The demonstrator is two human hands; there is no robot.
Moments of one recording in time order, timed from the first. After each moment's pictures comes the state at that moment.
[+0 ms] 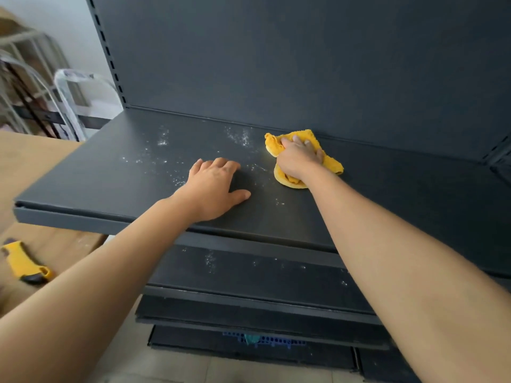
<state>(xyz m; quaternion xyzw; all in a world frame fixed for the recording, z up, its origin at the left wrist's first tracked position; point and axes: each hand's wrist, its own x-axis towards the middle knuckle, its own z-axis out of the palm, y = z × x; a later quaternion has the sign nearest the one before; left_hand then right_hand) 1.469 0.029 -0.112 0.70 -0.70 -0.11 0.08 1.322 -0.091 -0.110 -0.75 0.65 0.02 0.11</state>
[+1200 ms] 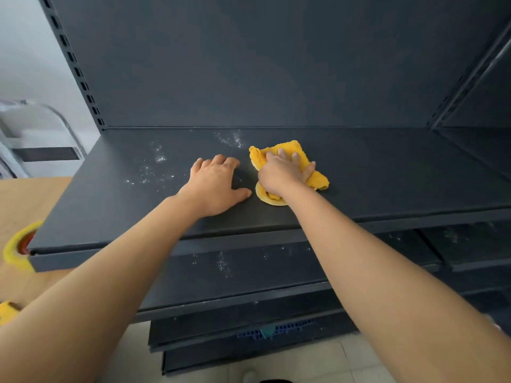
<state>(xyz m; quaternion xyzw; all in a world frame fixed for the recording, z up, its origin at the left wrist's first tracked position) 1.509 0.022 -0.105 0.62 -0.77 -0.11 0.09 1.376 -0.025 -0.114 -0.65 0.75 -0.01 0.11</state>
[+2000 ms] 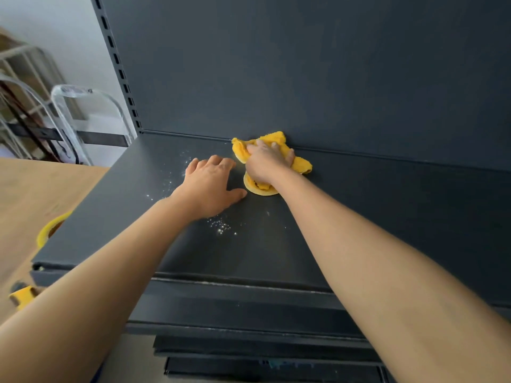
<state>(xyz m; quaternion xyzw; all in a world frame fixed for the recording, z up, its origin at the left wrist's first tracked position) 1.549 -0.030 -0.109 0.70 -0.70 -0.09 0.09 1.447 -0.119 -0.109 -0.78 0.61 0.01 0.12</state>
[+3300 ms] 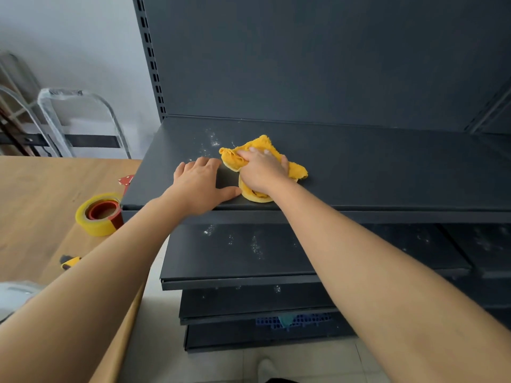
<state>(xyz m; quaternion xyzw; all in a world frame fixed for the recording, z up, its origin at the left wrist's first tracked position) 1.608 0.082 -0.112 0.68 -0.72 -0.11 0.09 1.478 0.030 -0.108 -0.77 0.62 -0.05 0.14</state>
